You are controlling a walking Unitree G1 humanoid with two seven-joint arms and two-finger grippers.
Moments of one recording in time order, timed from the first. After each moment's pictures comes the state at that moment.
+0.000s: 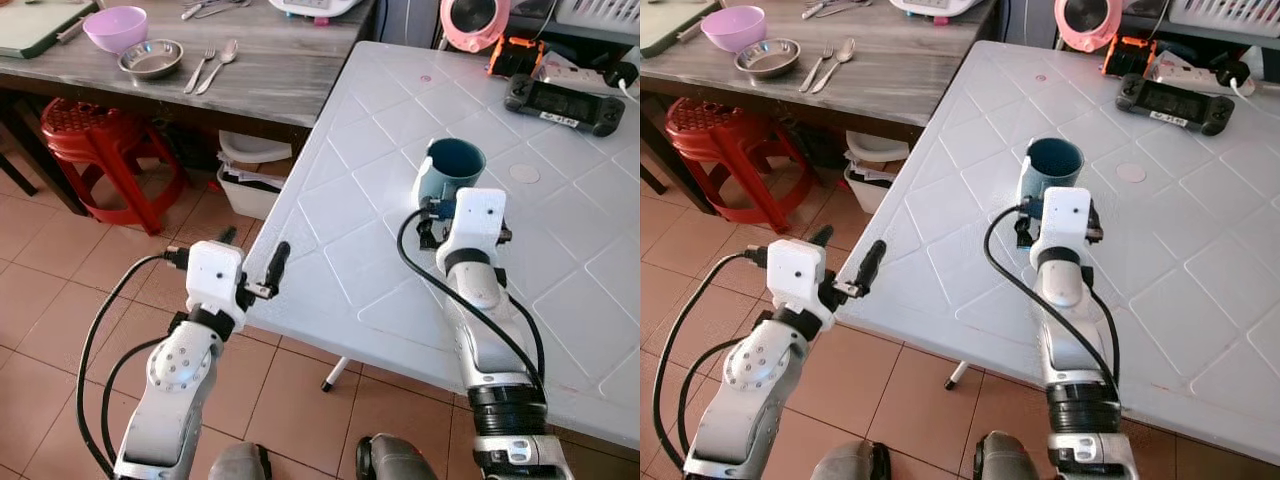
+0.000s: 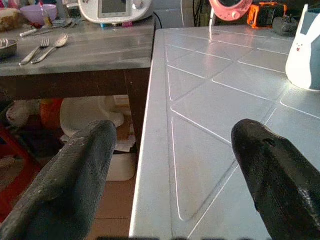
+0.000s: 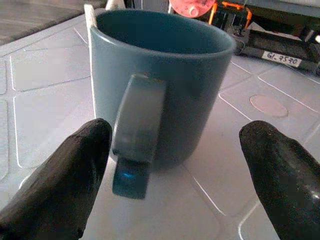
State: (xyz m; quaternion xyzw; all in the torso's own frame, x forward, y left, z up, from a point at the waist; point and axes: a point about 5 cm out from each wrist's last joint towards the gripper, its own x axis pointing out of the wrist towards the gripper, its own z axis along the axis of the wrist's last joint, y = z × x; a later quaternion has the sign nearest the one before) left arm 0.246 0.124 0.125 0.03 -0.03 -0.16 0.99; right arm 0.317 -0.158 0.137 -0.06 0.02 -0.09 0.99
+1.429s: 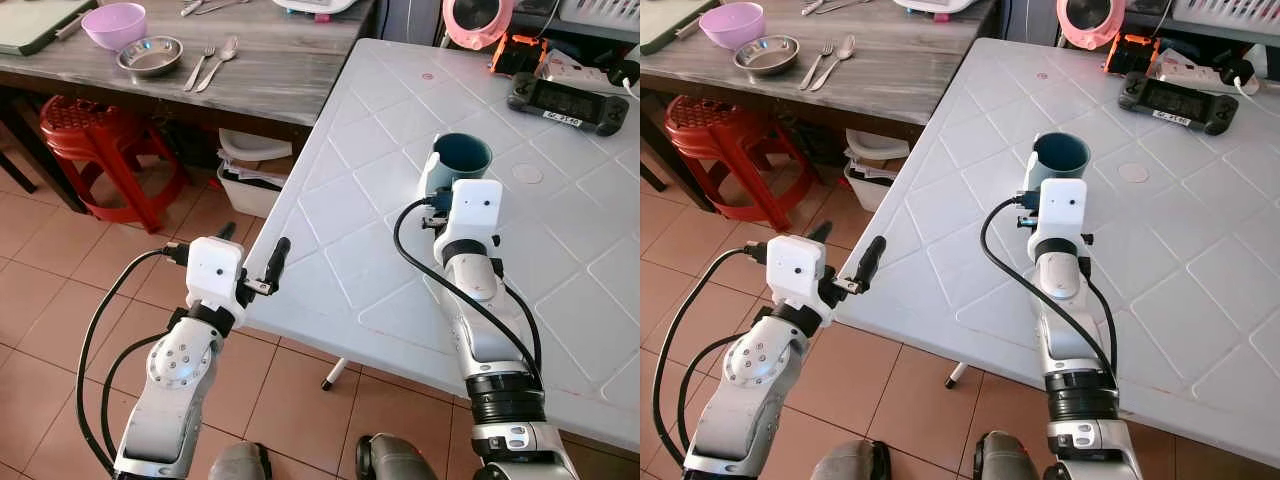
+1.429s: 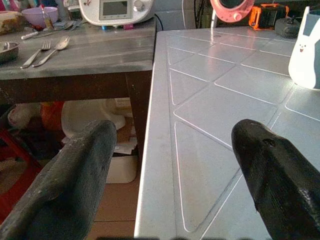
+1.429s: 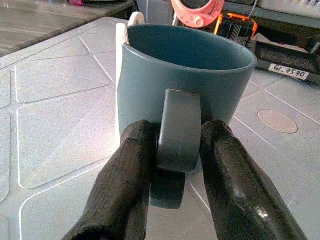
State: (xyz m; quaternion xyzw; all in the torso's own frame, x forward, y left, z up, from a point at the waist) left arm 0.249 0.124 0.128 0.03 -0.04 -0.16 0.99; right arm 0.325 -0.156 0.141 -0.07 0.00 -0.08 0.99
